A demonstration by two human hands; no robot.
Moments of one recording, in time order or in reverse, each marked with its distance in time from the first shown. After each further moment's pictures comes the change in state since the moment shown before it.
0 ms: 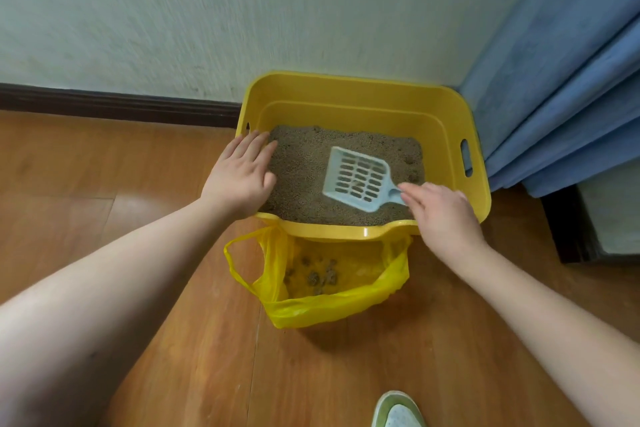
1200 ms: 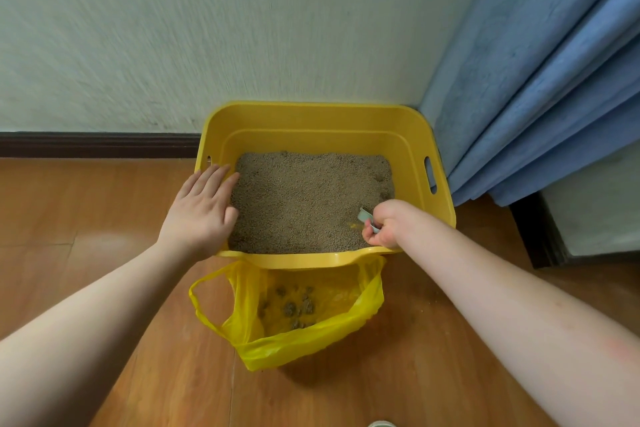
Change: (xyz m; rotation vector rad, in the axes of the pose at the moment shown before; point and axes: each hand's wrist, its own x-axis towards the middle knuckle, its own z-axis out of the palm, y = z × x) left_hand 0.002 -0.002 0.006 -0.018 0.012 -0.031; right_hand 0.075 0.017 0.042 1.428 -0.223 1.504
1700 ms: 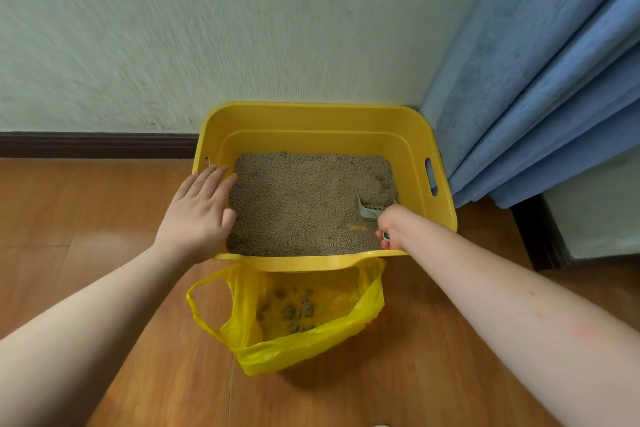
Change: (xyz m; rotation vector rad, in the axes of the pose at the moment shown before) left_hand 0.001 -0.002 0.000 0.003 -0.002 -0.003; right_hand 0.021 -0.001 -0.007 -0.583 0.158 -0.221
